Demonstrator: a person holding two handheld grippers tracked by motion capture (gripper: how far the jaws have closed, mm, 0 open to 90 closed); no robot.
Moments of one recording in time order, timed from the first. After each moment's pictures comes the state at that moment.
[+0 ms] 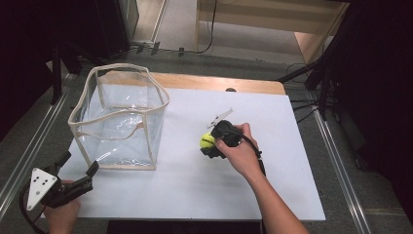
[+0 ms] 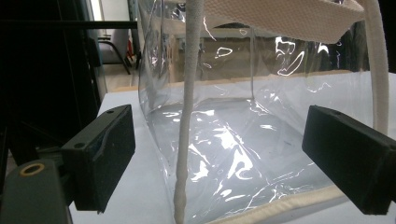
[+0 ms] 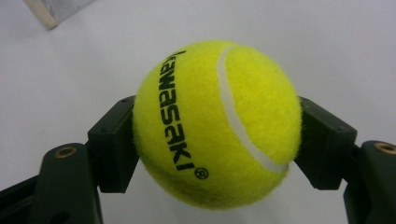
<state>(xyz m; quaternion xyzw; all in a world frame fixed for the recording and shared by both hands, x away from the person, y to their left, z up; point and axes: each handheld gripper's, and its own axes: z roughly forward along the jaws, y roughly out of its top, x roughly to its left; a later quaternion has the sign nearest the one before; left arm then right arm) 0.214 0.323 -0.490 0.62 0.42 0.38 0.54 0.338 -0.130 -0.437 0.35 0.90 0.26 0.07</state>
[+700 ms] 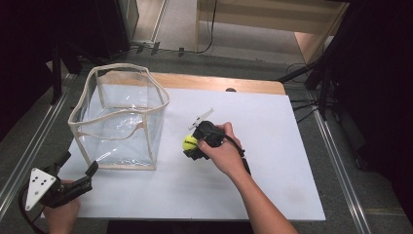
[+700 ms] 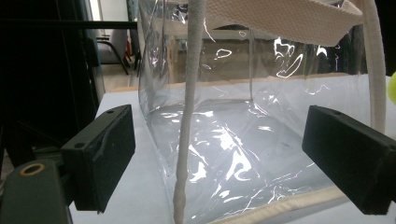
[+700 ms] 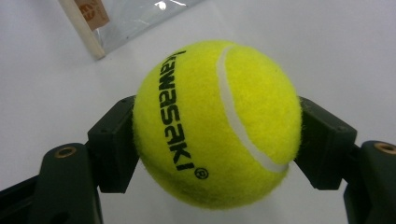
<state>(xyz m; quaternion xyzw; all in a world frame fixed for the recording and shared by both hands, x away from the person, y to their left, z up) 0.214 0.324 -0.489 0.62 0.42 0.38 0.55 0.340 -0.086 -0.435 0.31 0.91 0.27 0.05</state>
